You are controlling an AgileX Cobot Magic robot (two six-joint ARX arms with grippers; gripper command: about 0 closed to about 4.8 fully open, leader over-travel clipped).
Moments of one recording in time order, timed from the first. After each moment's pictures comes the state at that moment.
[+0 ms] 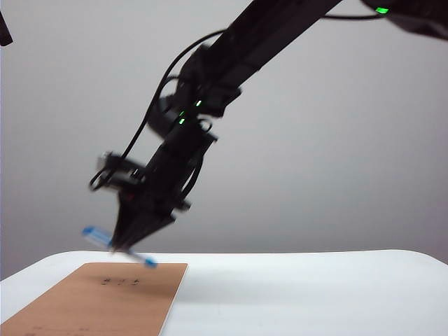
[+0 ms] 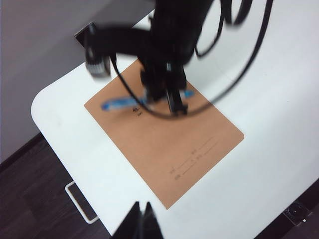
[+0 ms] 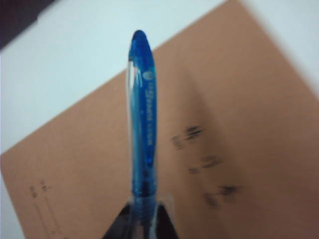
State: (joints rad) left arm -0.27 0.94 1.09 -0.96 0.15 0.46; right arm 0.72 2.58 2.30 -0.80 -0.44 -0.17
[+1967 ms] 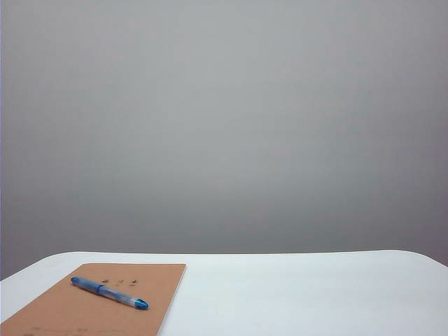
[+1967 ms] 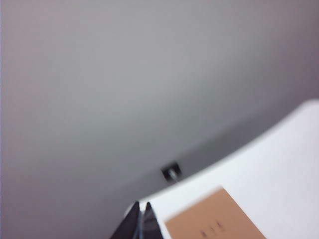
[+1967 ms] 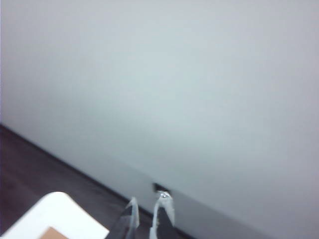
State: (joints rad) left arm -0.27 0.56 1.11 -0.71 0.06 0.36; right arm 0.16 1.66 2.29 -0.84 -0.36 -0.05
